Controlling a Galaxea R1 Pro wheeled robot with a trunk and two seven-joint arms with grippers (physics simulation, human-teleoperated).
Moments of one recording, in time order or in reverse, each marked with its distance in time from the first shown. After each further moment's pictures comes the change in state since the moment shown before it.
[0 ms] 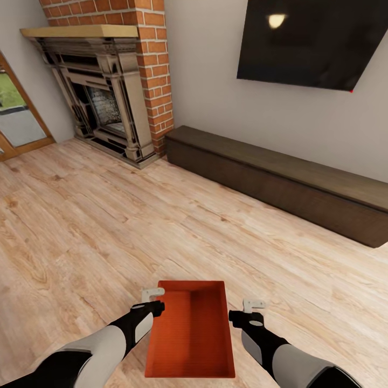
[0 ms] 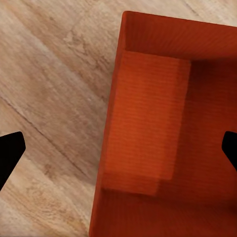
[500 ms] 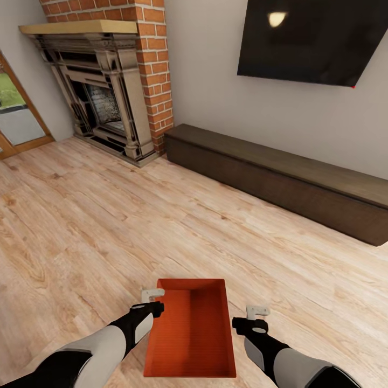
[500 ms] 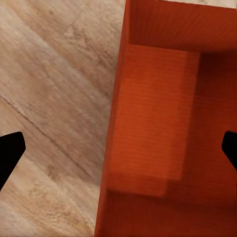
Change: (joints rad) left arm 0.000 0.000 -0.008 0.002 -0.016 0.012 0.014; right arm 0.001 0.003 -0.003 0.075 0.001 -0.037 -0.001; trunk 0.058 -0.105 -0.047
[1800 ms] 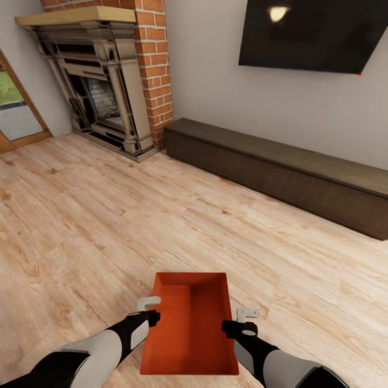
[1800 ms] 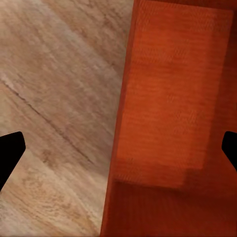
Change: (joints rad) left arm 0.004 0.021 0.000 0.068 0.015 -0.011 -0.010; right arm 0.001 0.063 0.000 0.022 0.002 -0.001 0.001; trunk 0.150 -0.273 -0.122
